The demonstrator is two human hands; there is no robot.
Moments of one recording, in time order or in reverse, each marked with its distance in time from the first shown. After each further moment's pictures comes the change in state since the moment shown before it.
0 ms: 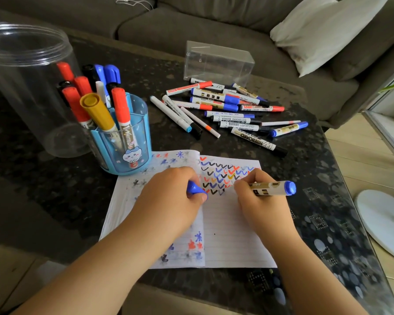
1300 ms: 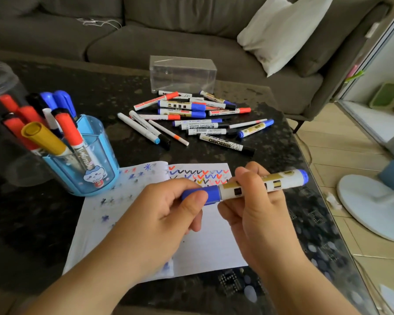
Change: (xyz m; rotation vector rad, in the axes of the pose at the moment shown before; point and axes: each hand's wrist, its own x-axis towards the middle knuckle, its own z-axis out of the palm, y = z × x) left_hand -0.021 0.032 0.002 -0.506 -0.137 0.279; right_hand -0.037 -0.044 -0.035 0.849 -0.028 0.045
